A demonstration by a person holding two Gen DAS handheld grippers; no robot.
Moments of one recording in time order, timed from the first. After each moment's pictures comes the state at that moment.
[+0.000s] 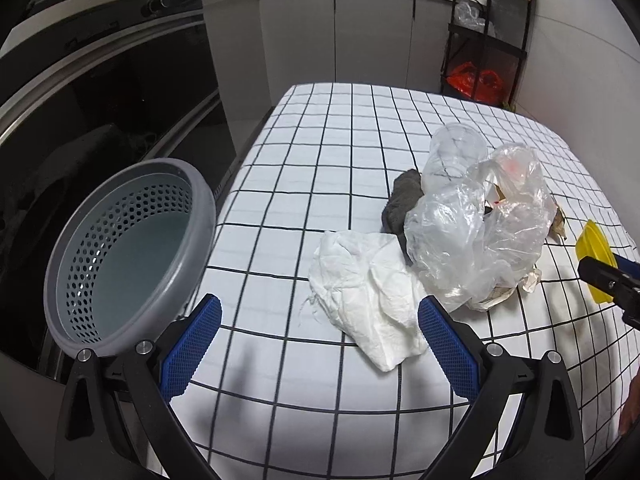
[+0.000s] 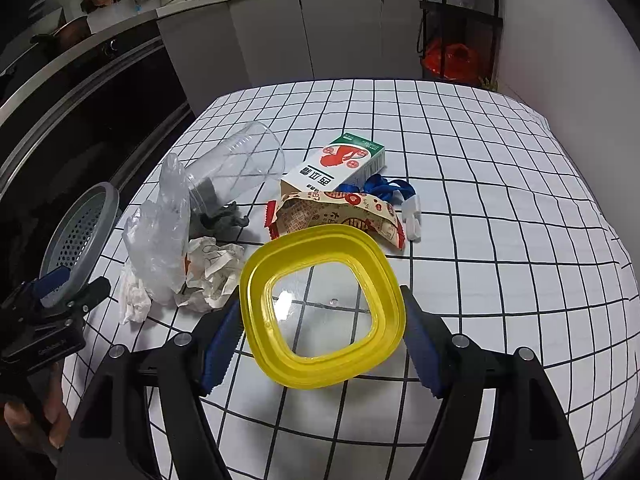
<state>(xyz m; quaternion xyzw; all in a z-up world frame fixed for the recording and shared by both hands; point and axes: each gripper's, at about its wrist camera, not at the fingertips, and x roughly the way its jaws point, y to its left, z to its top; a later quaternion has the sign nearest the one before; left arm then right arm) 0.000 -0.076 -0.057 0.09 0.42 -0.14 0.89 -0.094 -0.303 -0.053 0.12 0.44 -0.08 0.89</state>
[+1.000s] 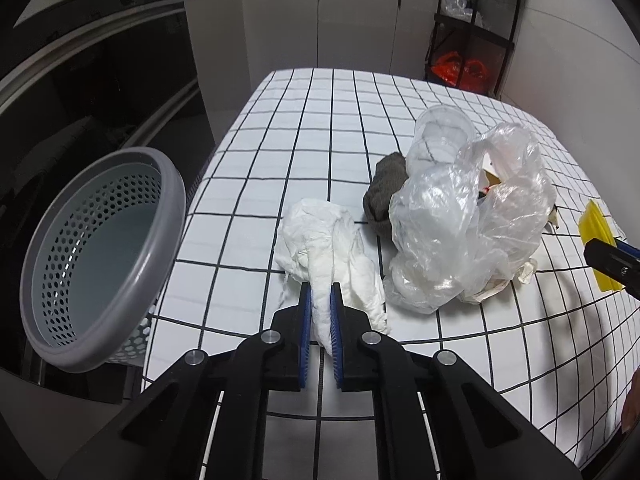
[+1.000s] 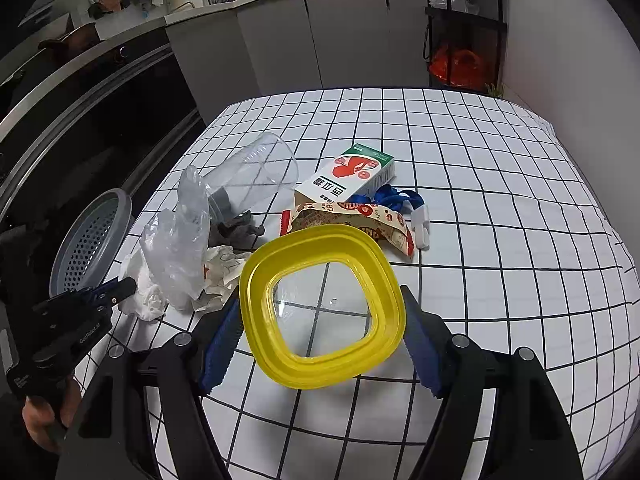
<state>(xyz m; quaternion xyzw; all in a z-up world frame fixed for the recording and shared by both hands) 0.006 -0.080 -0.069 0.08 0.43 -0.18 0.88 -0.093 -0.303 -0.048 0.13 0.42 -0.06 0.90</state>
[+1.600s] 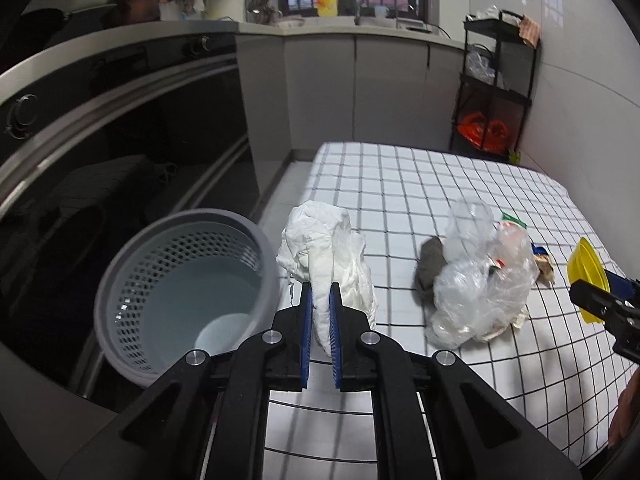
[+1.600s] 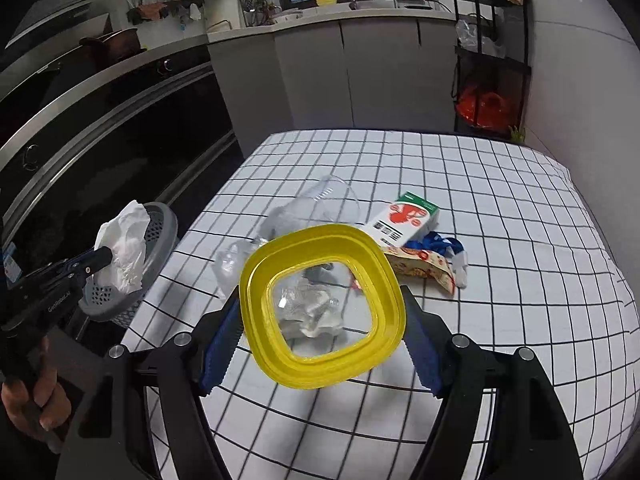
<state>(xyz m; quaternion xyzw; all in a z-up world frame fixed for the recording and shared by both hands) -0.010 -0.012 0.015 0.07 0.35 -0.12 0.93 -0.095 -0.241 -0.001 0.09 0.37 -0.01 0.93</state>
